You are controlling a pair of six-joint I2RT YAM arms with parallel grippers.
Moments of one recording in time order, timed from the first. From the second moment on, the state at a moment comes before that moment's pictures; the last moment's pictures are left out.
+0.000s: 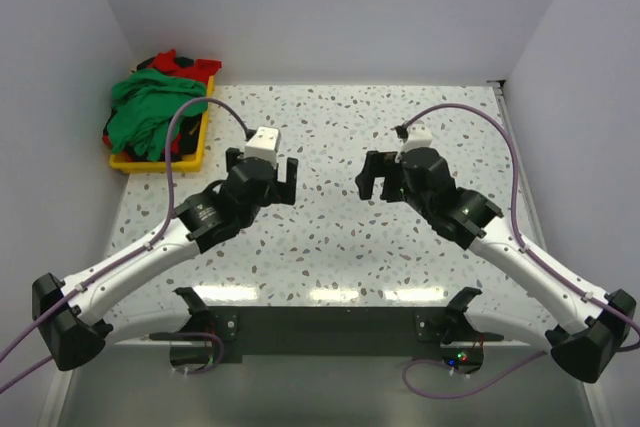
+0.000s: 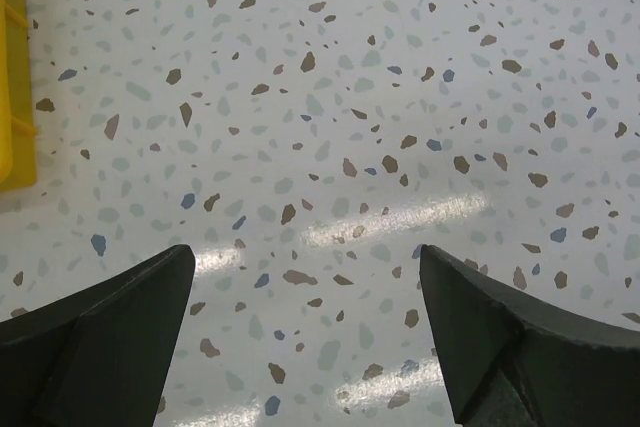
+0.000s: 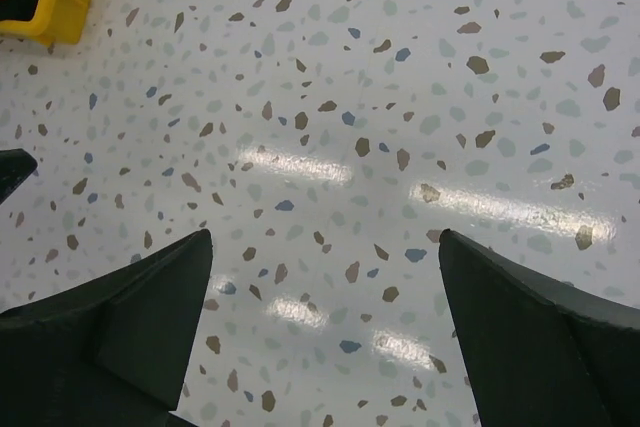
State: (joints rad) left arm -0.83 1.06 0.95 -0.42 -0.56 -0.34; right arm 0.72 1.03 0.99 -0.46 0.29 0.49
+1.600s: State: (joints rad) left arm 0.12 1.87 1.60 -0.47 -0.57 -0.41; right arm 0.72 0.97 0.88 -0.51 0.08 0.41
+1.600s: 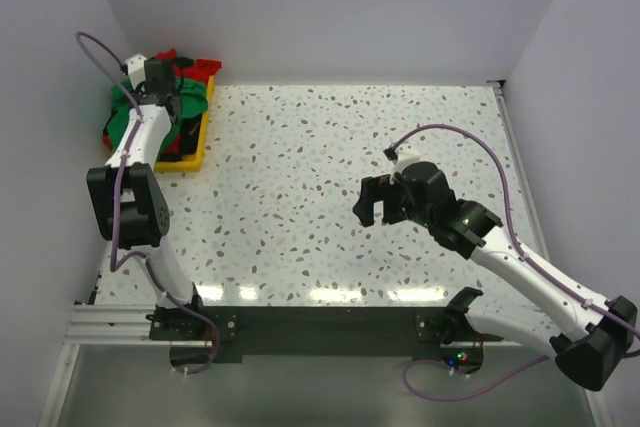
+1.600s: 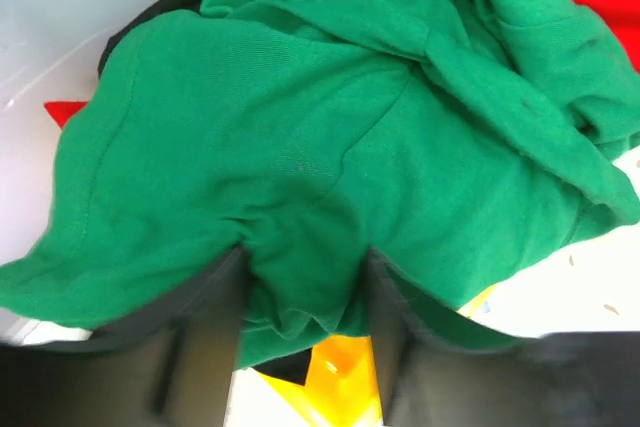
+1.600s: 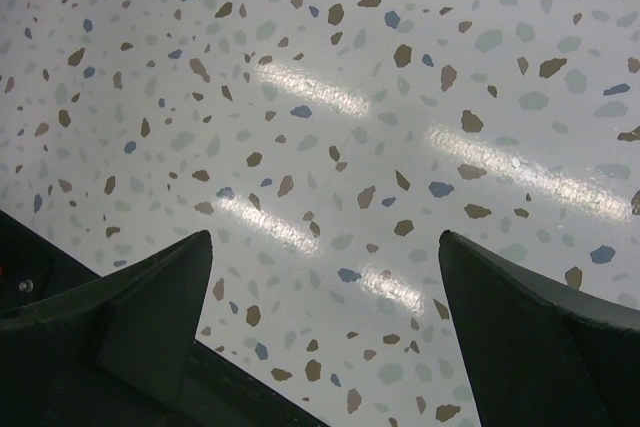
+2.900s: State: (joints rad) left arm -0.16 1.29 1.63 -0.11 0.21 -0.33; right arm 0.72 1.00 1.09 -0.52 0.07 0.40
